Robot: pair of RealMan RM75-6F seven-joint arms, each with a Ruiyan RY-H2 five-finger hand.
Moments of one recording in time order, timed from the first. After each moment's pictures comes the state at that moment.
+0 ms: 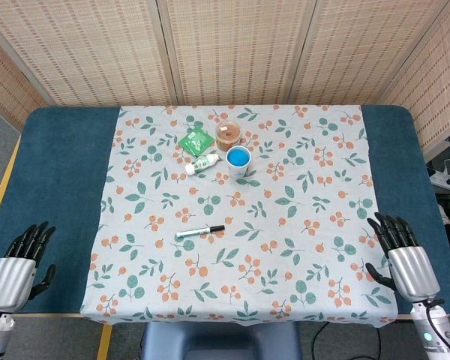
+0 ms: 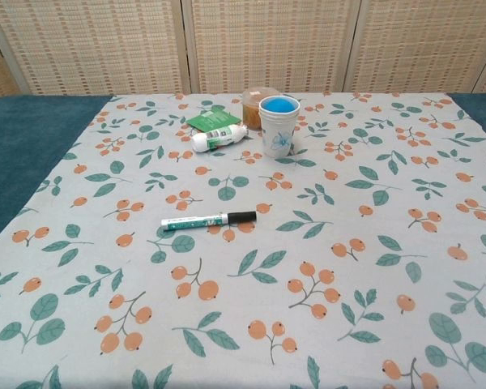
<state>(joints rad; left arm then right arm) -0.10 -1.18 0.00 -1.55 1.61 1.53 0.11 0.10 -1.16 0.01 -1.60 -1.60 1.47 -0.05</state>
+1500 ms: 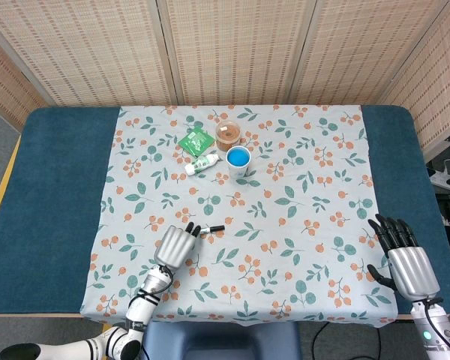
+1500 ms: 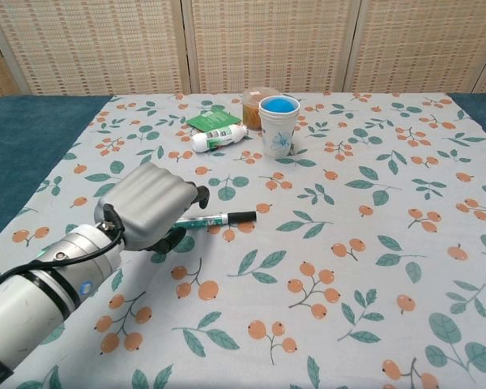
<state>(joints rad) -0.57 -2.01 -0.20 -1.17 1.40 1.12 0.91 0.10 -1.15 0.01 -1.61 -1.56 1.43 -0.08</state>
